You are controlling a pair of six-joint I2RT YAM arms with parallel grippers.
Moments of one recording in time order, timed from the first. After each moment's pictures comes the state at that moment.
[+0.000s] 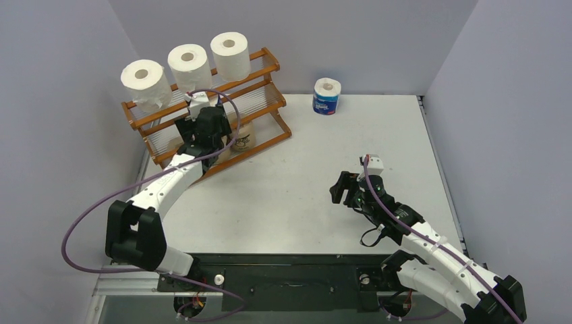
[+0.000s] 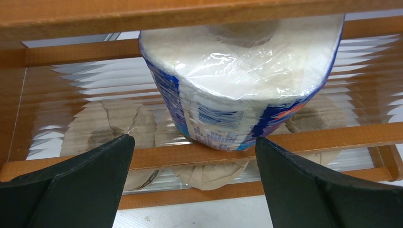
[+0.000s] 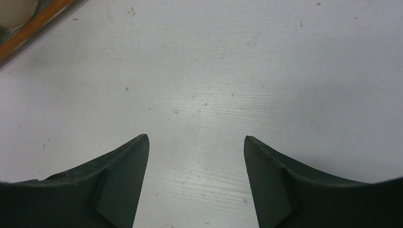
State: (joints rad) left arm -0.33 1.46 1.10 -0.10 -0.71 -0.34; right arm 0.60 0.81 0.53 -0.29 0.21 0.55
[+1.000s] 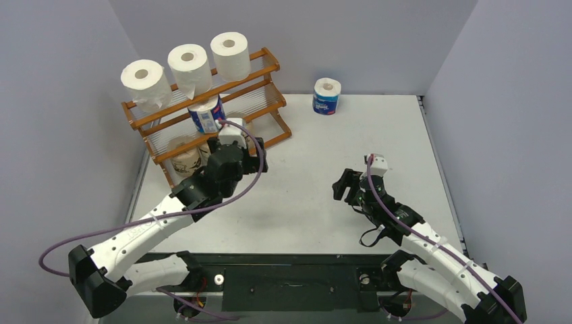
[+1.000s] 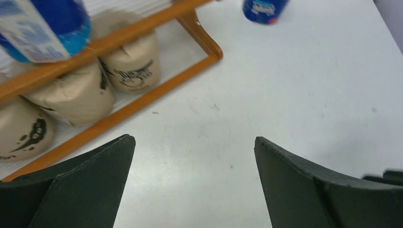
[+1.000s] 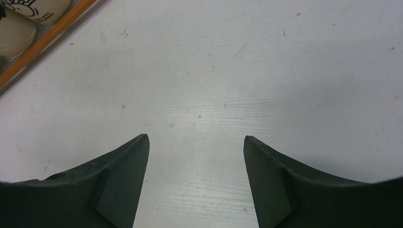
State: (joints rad) left arm -0.75 1.07 1.00 -0.27 -0.58 -0.40; right arm 0.60 0.81 0.52 -0.27 0.27 0.59
